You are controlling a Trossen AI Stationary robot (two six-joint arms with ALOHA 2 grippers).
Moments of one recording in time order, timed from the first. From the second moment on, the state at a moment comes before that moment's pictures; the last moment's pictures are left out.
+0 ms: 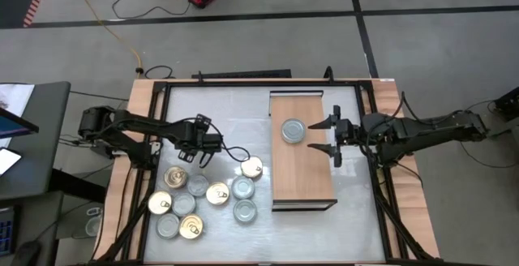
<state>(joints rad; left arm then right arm) 0.06 1.44 0.83 -0.95 -0.55 0.47 0.11 0.75 0.65 -0.08 0.21 -0.03</state>
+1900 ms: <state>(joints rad) -0.22 1.81 1.36 0.24 -0.35 1.19 0.15 0.51 0.65 -0.30 0.25 0.07</state>
